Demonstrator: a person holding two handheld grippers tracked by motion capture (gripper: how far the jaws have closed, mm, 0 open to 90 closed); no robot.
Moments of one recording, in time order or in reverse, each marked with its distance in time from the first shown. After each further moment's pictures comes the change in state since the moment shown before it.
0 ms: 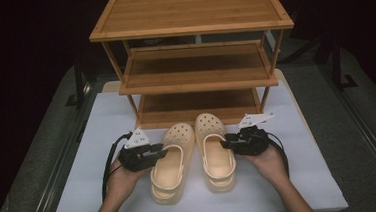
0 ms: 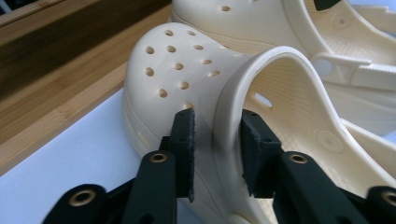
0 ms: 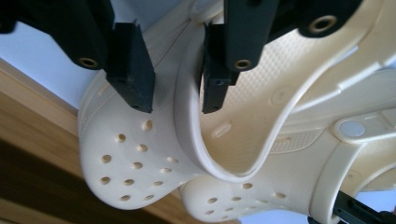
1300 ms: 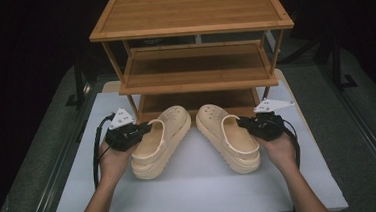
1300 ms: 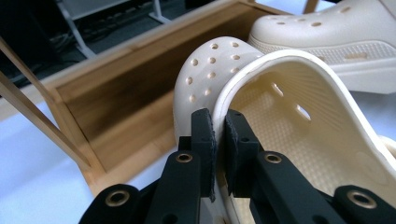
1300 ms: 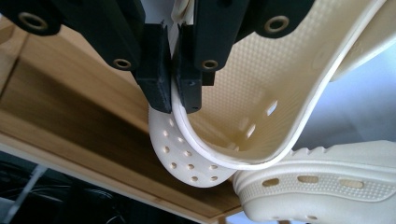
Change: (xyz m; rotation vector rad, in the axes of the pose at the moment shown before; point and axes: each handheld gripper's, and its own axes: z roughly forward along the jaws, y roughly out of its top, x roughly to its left) left arm 0.048 0.027 -0.014 -0.121 0.169 -0.032; right arm -0.036 0.013 -0.029 -0.105 -0.179 -0.006
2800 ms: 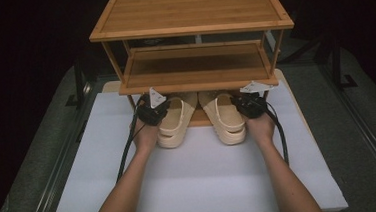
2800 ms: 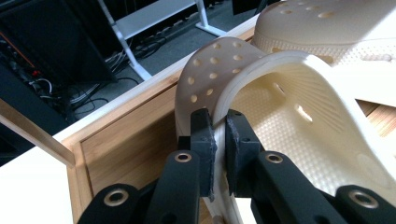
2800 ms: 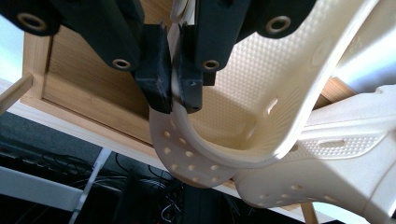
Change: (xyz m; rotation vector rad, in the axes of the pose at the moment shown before) left arm 0.009 0.023 0.114 -0.013 0.200 0.100; right arm -0.041 0.021 0.075 -0.048 -0.203 0.025
